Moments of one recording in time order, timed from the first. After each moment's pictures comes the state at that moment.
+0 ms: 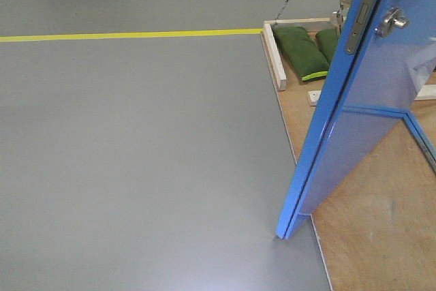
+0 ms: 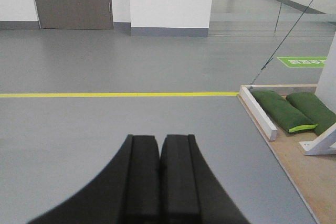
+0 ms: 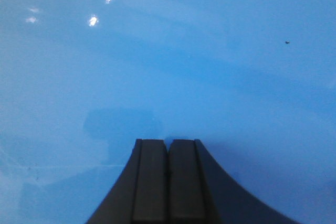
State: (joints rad) left arm 0.03 -0.01 0.03 0.00 0.21 -0.02; right arm -0.37 1.88 -1.93 1.34 0.63 -0.06
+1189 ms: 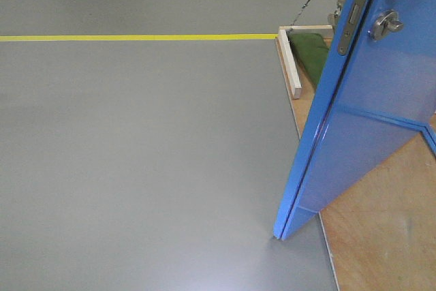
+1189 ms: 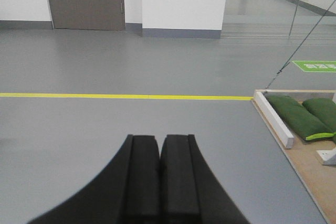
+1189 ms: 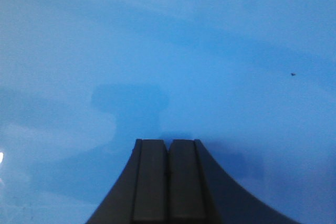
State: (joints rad) left arm 0.03 -0.01 0.03 0.00 0.21 -0.02; right arm -0.38 1.88 -1.93 1.34 0.63 -0.06
